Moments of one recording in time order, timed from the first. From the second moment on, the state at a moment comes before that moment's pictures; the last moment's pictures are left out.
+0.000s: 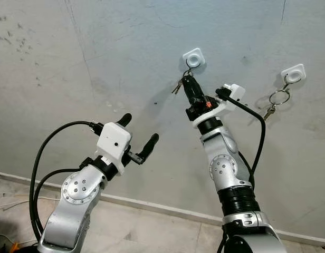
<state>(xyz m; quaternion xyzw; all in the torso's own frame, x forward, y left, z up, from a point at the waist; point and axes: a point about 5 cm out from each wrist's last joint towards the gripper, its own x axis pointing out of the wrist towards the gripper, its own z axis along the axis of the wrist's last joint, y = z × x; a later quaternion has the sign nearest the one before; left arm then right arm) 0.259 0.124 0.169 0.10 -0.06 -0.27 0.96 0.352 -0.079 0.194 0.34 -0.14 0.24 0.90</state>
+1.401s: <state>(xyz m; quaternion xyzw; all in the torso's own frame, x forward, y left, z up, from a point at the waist) 0.273 0.106 0.210 0.08 -0.12 -0.29 0.95 0.350 -0.078 0.165 0.32 -0.09 0.22 0.92</state>
